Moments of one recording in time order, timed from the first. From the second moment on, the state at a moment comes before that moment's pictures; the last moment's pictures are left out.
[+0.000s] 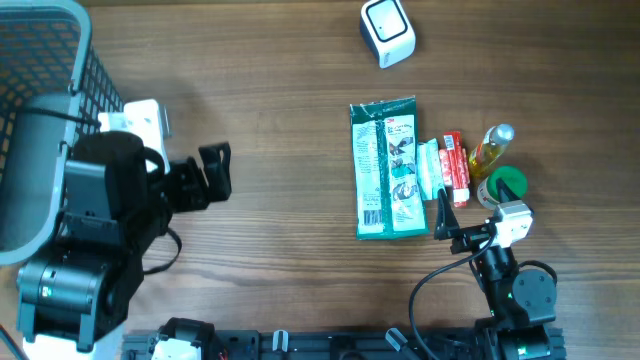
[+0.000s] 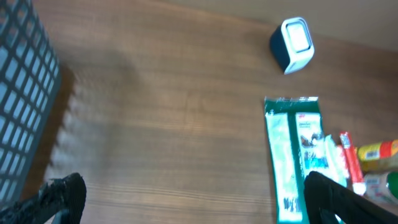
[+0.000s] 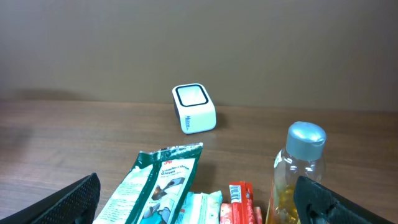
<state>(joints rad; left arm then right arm) -0.19 0.95 1.35 -1.12 -0.03 -0.31 0.15 0.01 0.01 0.00 -0.05 0.04</state>
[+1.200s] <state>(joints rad) -0.02 0.03 0.31 0.08 0.19 -0.32 0.15 0.01 0.01 0.00 -0.05 0.04</state>
